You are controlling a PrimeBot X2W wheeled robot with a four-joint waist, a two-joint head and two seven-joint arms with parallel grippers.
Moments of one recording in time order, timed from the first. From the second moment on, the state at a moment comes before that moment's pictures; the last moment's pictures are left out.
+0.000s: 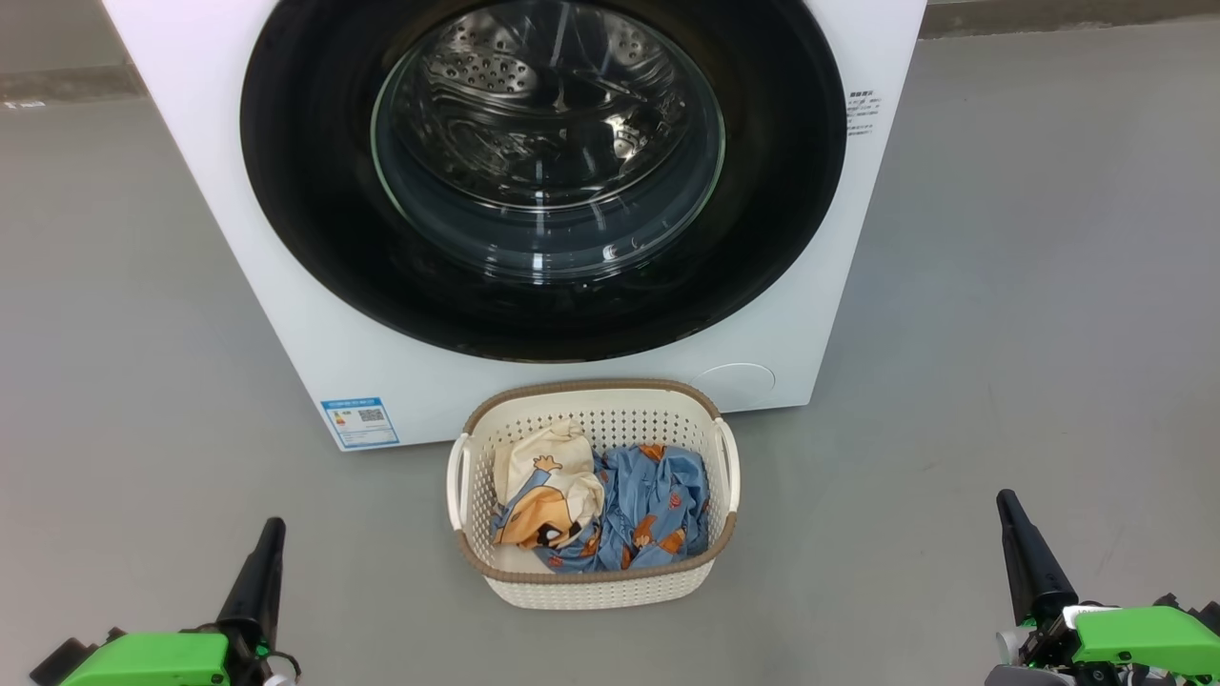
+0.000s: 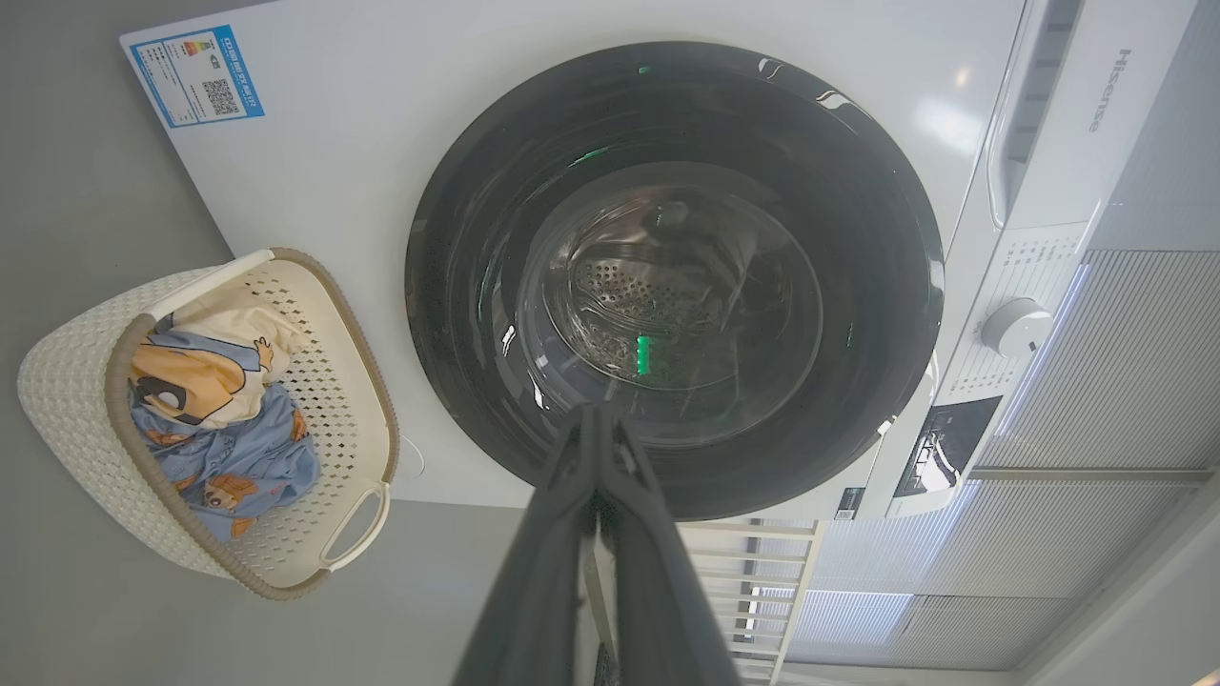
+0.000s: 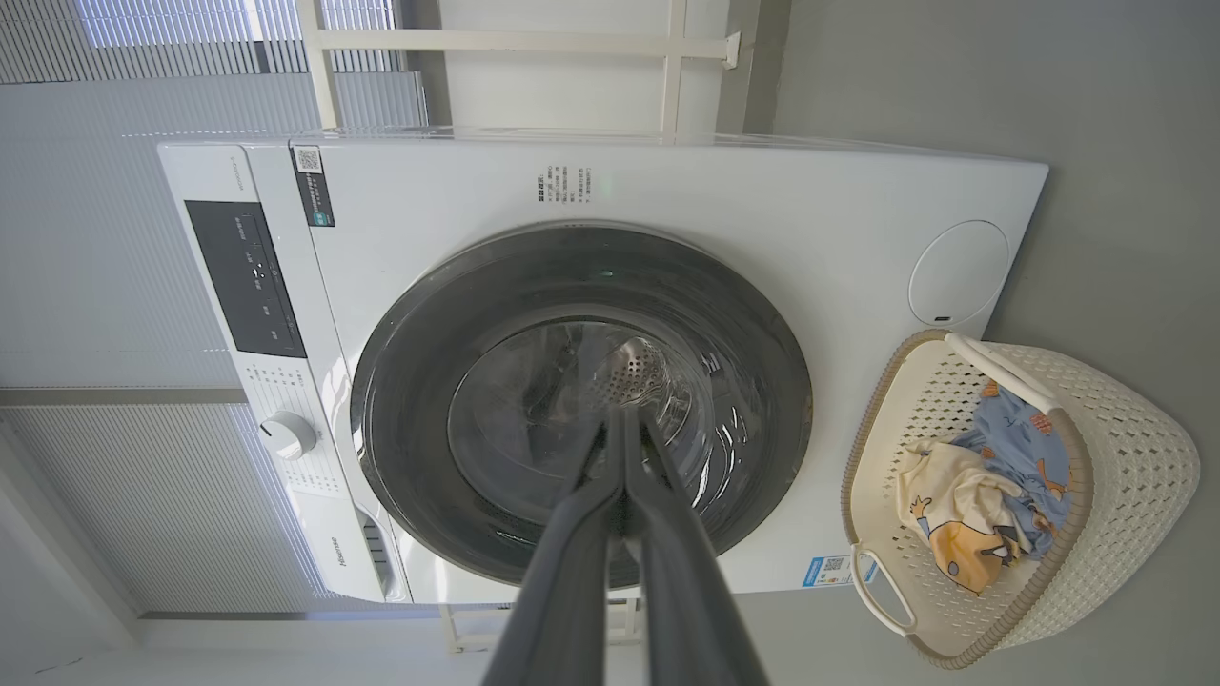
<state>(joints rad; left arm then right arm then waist) -0.10 0.04 0.08 0.27 -1.60 -0.13 0.11 -0.07 -0.04 -0.14 0.27 1.60 0.13 0.11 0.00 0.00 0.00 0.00</state>
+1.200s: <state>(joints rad) -0.07 0.03 0.03 0.32 -1.56 -0.13 0.06 -0.05 -0.05 -0.10 0.32 1.54 0.13 0.06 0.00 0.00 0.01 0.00</state>
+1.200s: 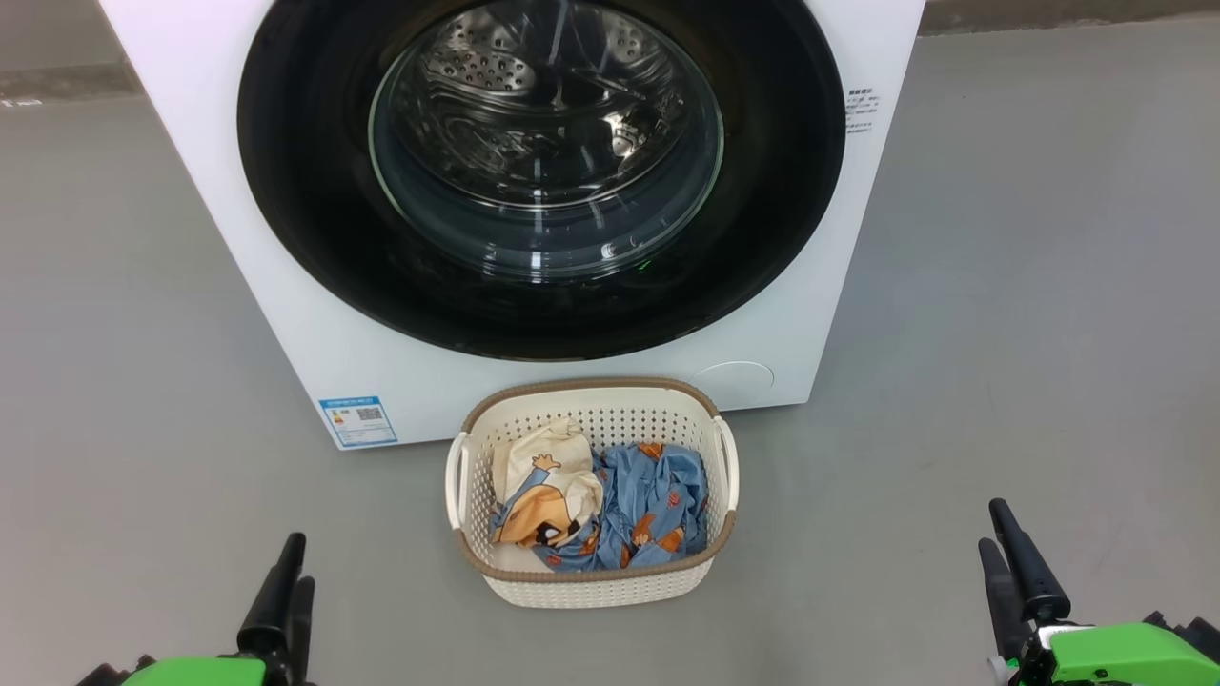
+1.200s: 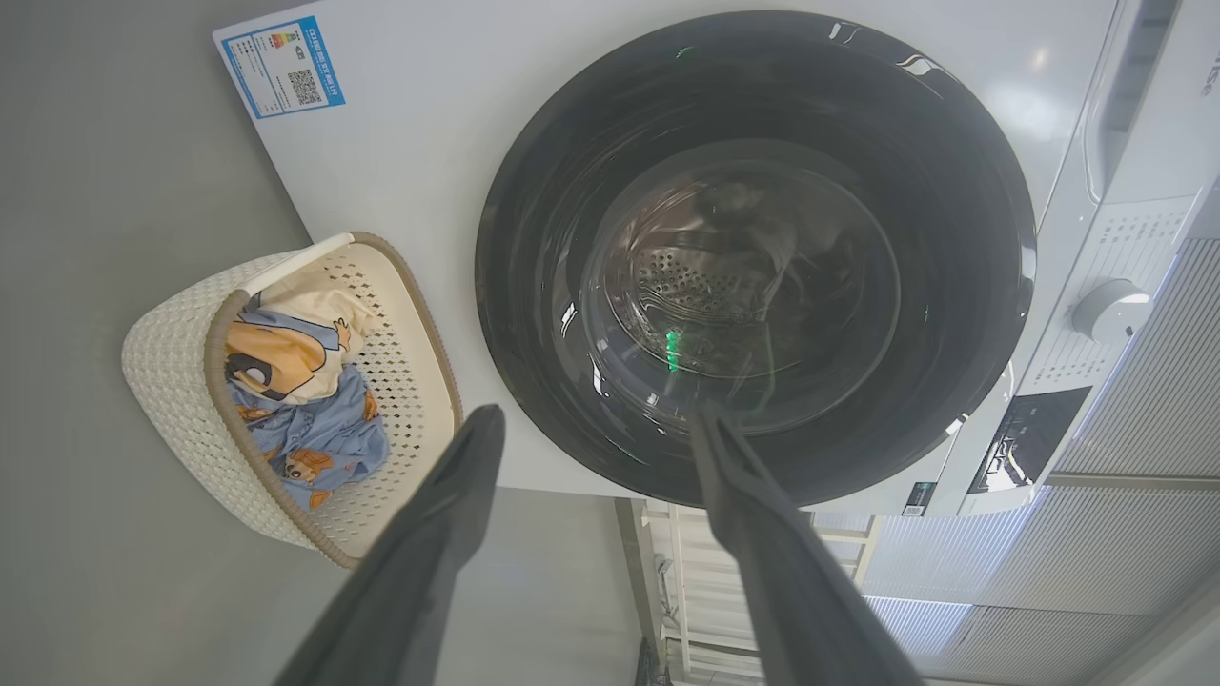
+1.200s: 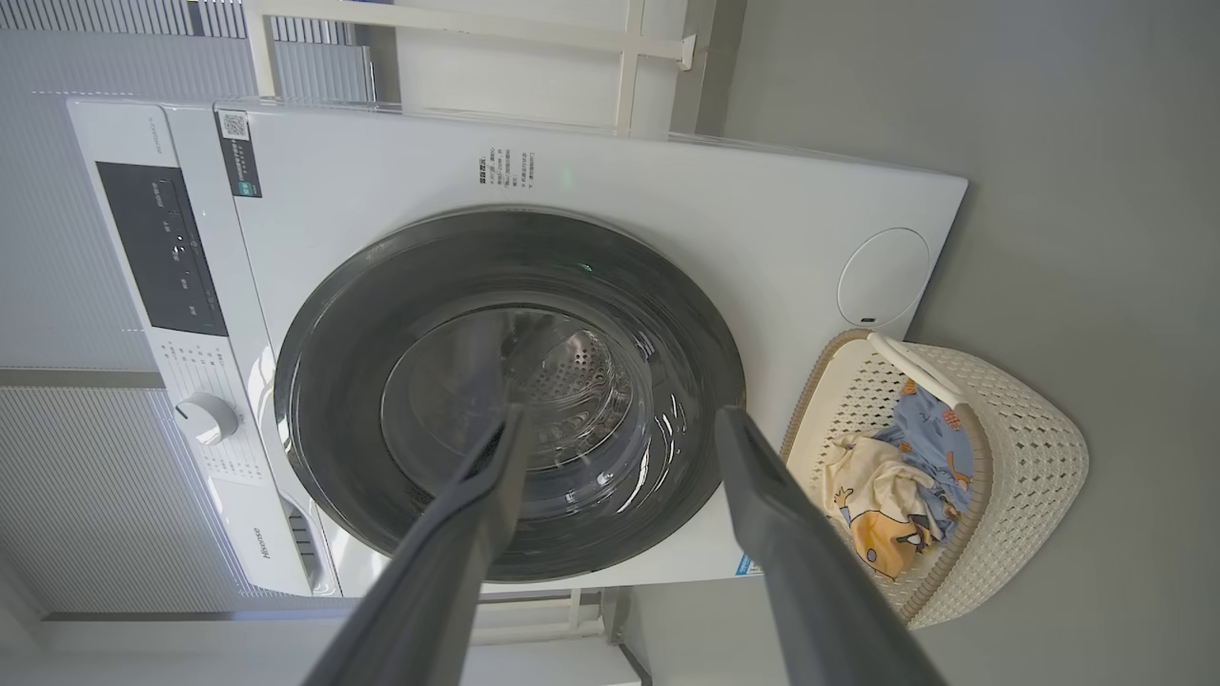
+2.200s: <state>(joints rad) -0.09 0.07 -0.01 0.29 -1.15 -0.13 -0.02 -0.11 -0.12 -0.03 0.30 1.16 0.13 -0.02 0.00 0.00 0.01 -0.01</state>
